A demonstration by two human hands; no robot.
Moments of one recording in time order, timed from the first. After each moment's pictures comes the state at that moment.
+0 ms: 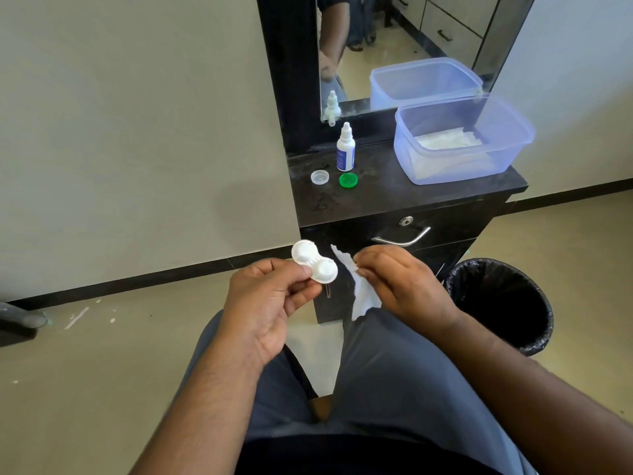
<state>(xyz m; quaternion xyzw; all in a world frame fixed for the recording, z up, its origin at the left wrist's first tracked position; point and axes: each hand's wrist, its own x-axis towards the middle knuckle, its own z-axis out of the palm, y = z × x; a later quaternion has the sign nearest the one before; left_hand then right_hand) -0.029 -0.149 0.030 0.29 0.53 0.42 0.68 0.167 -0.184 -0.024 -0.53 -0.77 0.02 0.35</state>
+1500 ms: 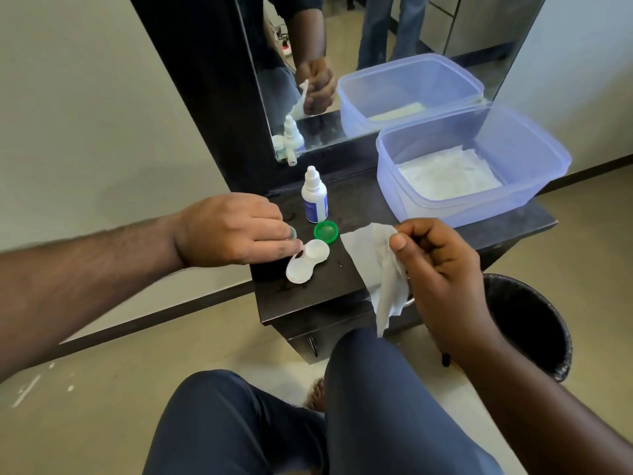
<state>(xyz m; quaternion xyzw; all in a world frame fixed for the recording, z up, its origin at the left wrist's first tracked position) 0.021 0.101 0.047 0.97 -0.18 0.10 -0.13 0.217 -0.095 -0.008 -0.60 -0.43 0.25 0.62</state>
